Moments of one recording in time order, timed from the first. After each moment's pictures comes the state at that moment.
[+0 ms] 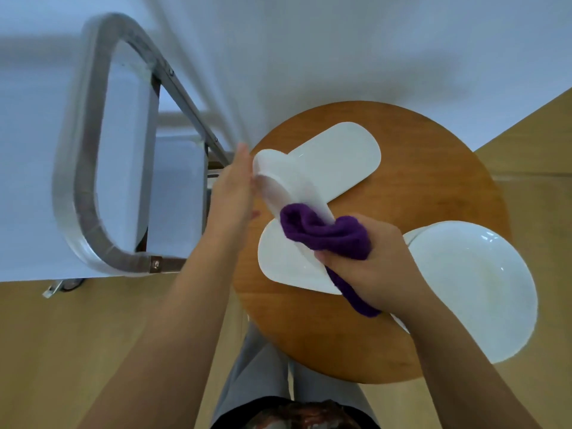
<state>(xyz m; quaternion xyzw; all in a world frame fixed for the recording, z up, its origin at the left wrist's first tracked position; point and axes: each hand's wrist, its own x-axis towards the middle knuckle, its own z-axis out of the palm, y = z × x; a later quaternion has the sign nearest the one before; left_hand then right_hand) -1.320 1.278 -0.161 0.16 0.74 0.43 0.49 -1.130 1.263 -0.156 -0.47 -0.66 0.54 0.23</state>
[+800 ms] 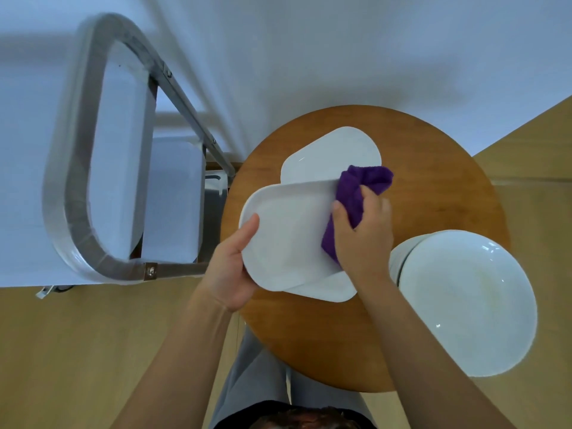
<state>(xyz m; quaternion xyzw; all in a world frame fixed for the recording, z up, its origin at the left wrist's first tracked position) -1.319 1.224 -0.192 0.05 0.49 0.51 0.71 -1.161 1.292 -0.214 -0.68 -0.59 0.31 0.30</state>
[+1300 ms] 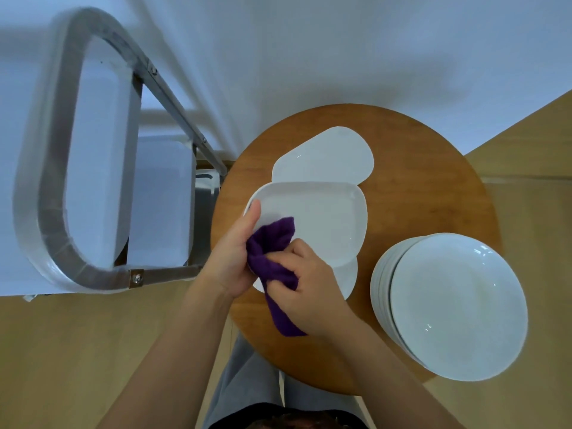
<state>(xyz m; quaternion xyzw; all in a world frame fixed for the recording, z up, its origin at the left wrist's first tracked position) -1.314 1.249 -0.210 0.08 0.52 0.46 0.72 -1.178 1.241 -0.205 -0.45 -0.70 0.53 0.18</state>
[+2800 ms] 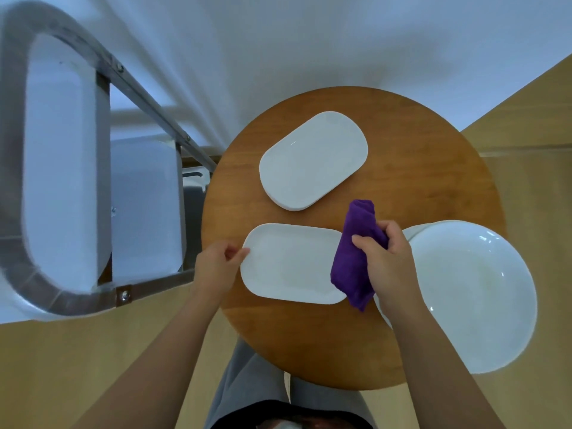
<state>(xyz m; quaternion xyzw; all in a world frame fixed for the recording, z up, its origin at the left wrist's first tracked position) -1.352 1.227 -0.322 0.41 0.84 0.10 0.34 -1.111 1.278 -0.230 -0.68 -0.31 0.58 0.32</state>
